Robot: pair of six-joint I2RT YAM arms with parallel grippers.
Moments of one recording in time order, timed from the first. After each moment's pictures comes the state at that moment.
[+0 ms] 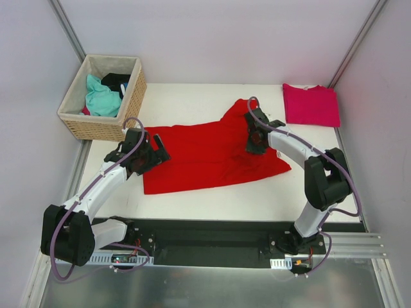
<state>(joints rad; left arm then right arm) -0.26 1.15 0.75 -0.50 0.04 -0.72 0.47 1.73 1.24 -0.66 0.23 0.64</state>
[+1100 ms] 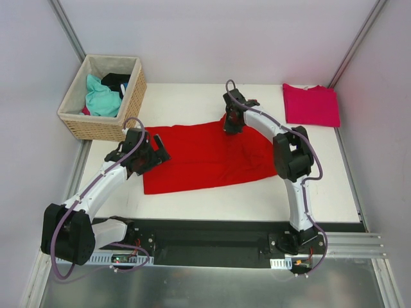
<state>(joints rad) -0.26 1.16 0.75 -0.50 0.04 -0.72 0.50 2.20 1.81 -0.71 0.12 0.62</state>
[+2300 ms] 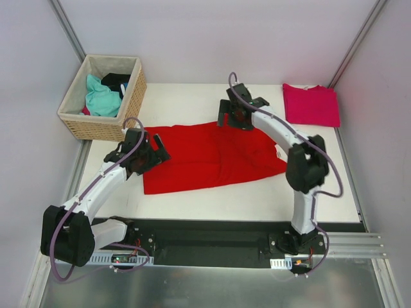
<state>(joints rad) -0.26 1.15 0.75 -0.50 0.04 -0.72 0.53 2.07 1.80 -0.72 0.16 0.53</state>
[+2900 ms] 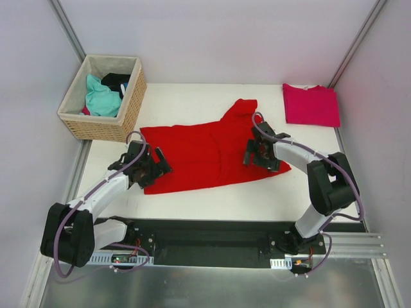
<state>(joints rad) -0.26 1.13 0.58 -0.42 0.11 -0.80 0.43 1.67 1.02 -0.61 0.19 0.59</state>
